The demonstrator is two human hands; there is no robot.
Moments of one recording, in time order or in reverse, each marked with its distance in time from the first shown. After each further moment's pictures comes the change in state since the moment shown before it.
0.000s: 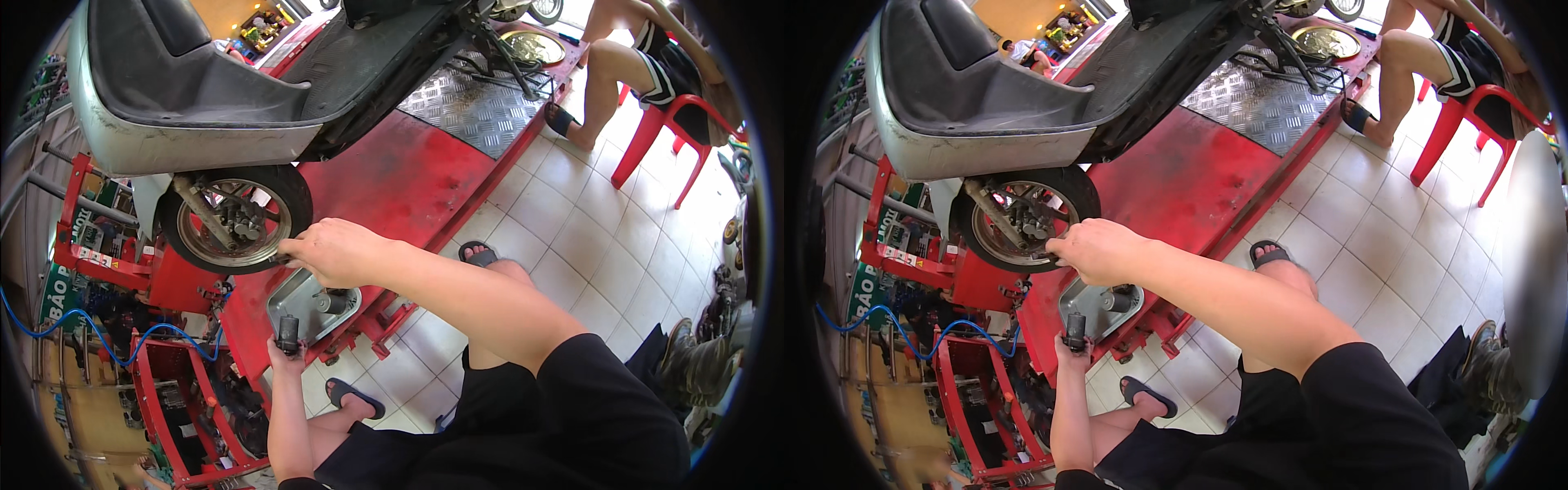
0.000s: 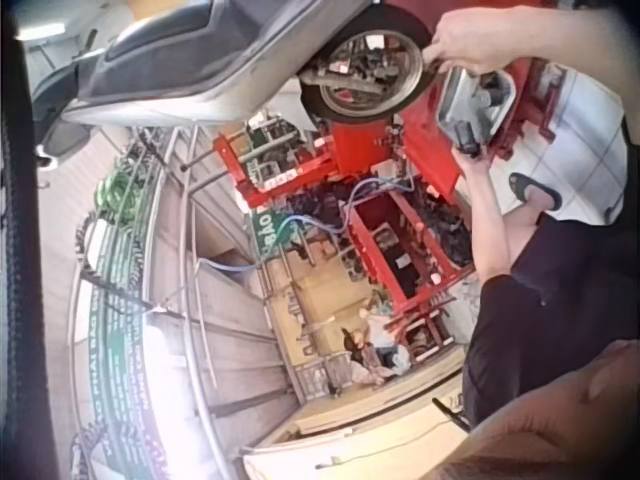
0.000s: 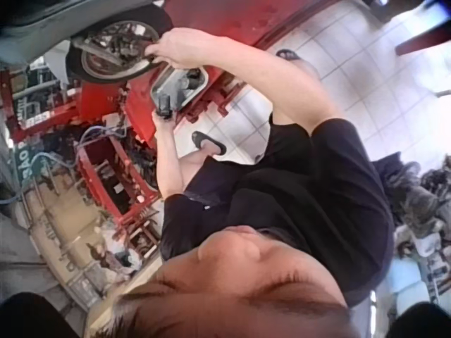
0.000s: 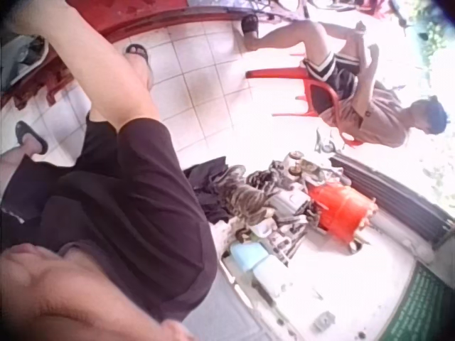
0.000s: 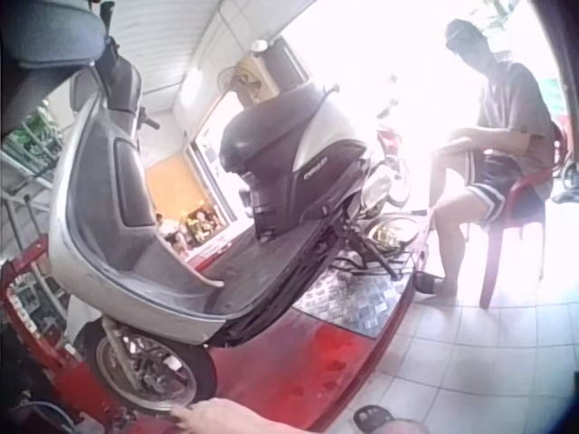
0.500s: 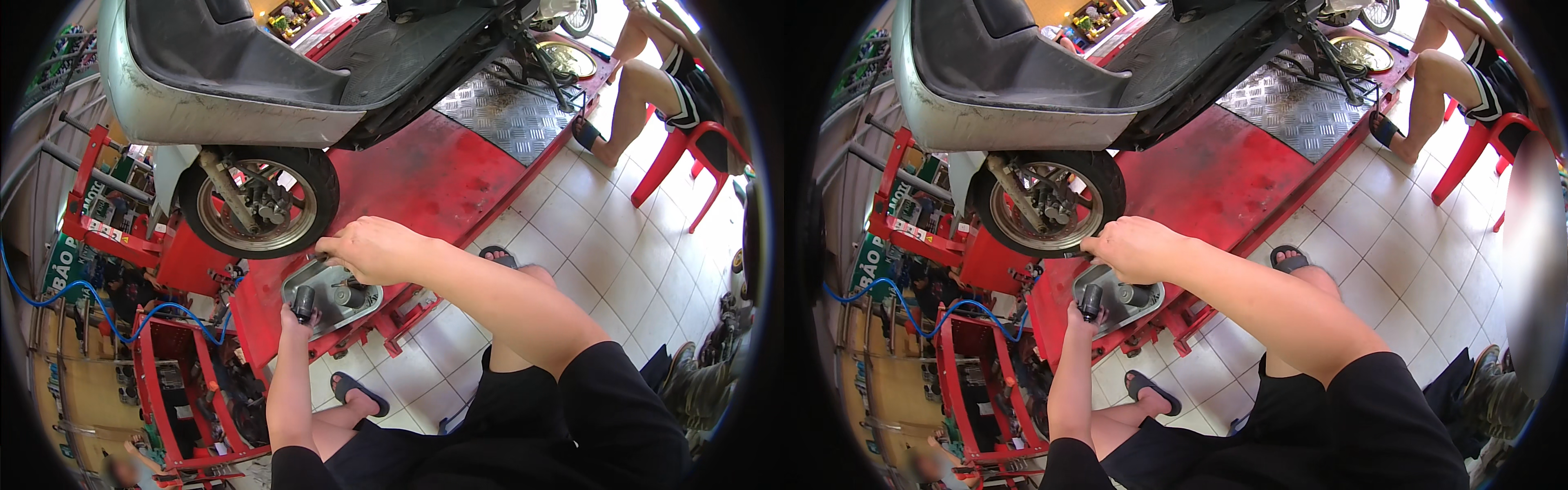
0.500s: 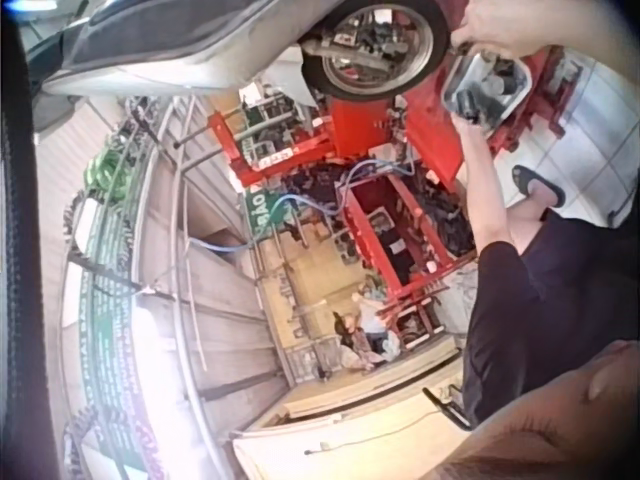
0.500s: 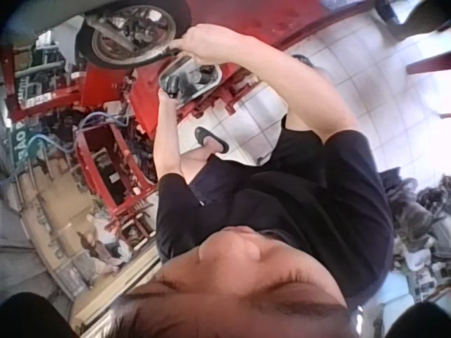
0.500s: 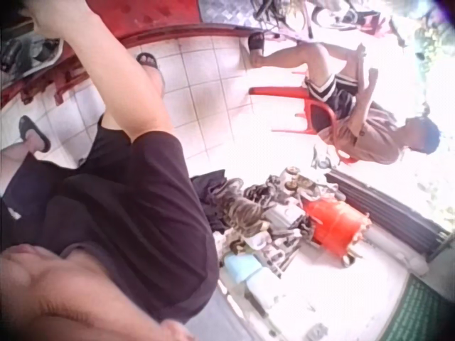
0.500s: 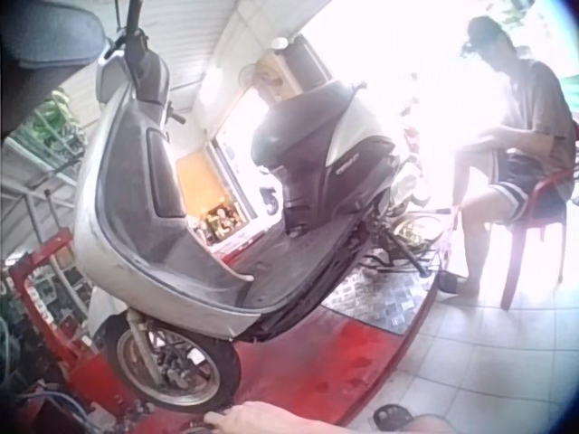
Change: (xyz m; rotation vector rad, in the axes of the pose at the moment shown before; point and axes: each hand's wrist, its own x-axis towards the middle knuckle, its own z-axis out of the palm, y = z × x) left_hand 0.060 0.017 0.035 0.195 -0.025 0.079; right_hand 0.004 -0.001 0.011 -0.048 -0.159 0.015
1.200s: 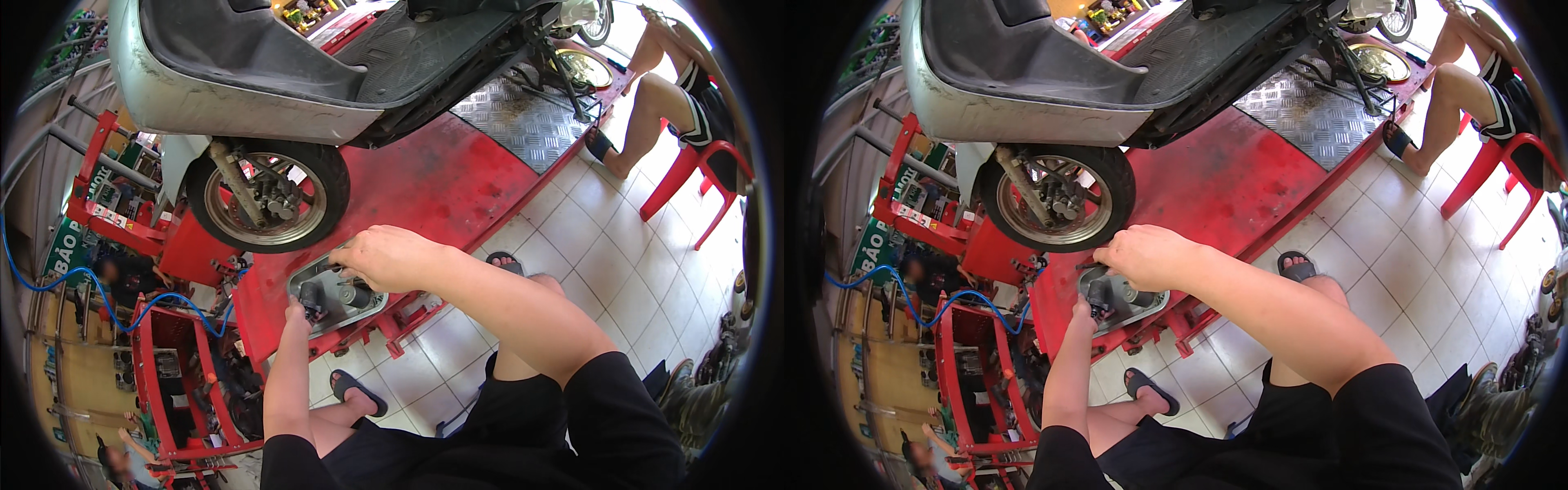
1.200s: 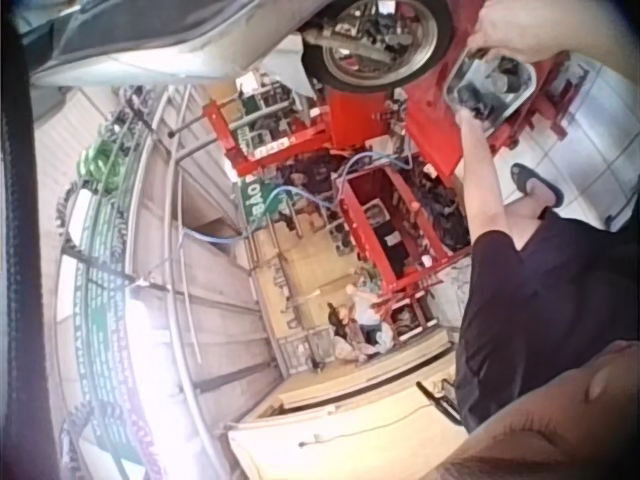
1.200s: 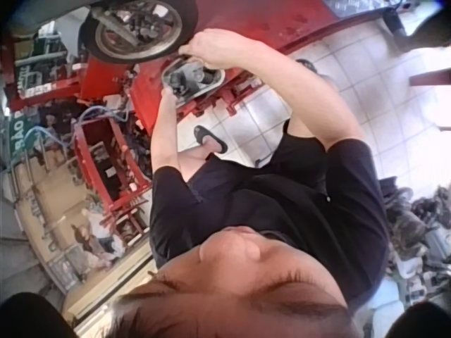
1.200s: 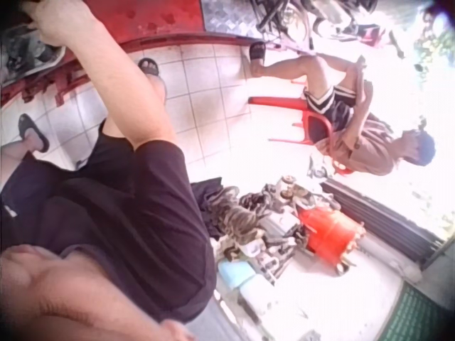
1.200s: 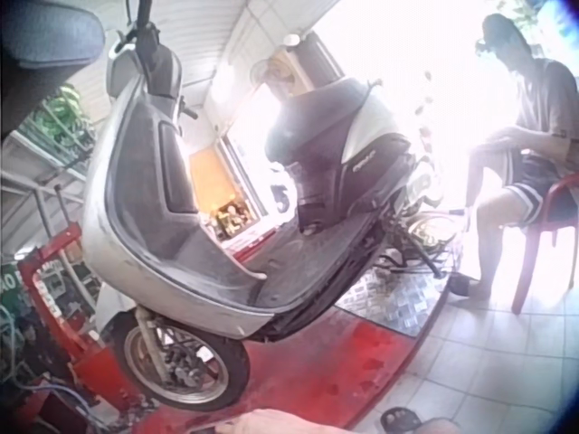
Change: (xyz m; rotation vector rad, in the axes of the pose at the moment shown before) left_hand 0.020 0.002 0.001 0.292 0.167 0.095; right_hand -0.001 -0.004 0.000 0.011 -0.121 0.008
